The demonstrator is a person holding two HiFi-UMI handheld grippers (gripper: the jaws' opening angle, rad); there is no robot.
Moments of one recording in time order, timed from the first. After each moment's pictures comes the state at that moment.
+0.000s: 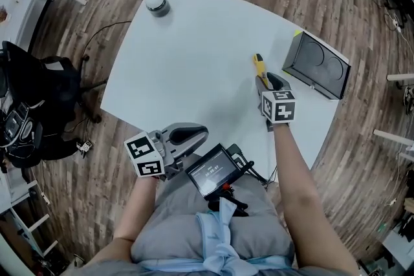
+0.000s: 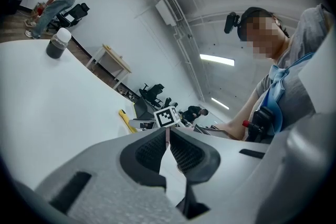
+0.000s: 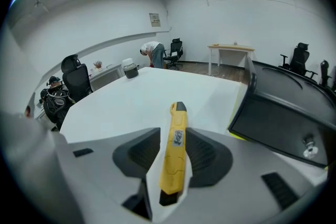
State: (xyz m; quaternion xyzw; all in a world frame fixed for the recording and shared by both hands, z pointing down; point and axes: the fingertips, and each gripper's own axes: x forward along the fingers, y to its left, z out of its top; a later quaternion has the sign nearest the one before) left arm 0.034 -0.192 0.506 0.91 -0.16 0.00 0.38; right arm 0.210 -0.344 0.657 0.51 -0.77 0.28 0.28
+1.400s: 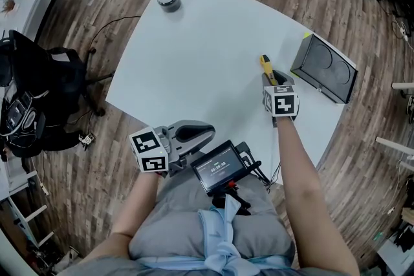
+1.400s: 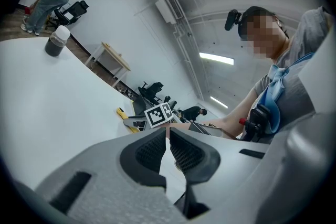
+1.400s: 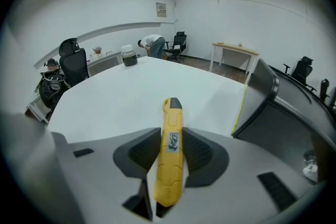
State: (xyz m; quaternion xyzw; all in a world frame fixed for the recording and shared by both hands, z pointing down) left arm 0.035 -0.188 0.508 0.91 -0.15 0.00 0.39; right arm 0.208 -0.356 0.676 0.50 -0.75 0.25 0.35
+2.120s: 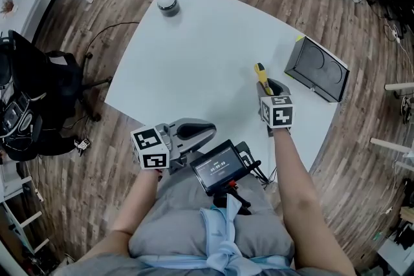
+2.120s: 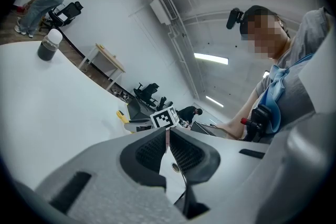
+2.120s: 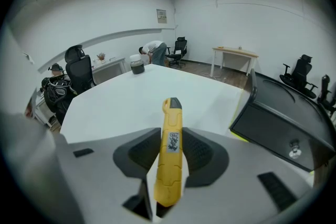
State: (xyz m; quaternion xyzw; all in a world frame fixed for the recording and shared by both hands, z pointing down) left arm 0.042 -0.189 0.496 0.92 -0.13 -0.01 0.37; right arm 0.198 -0.329 0.646 0.50 -0.77 0.25 0.32
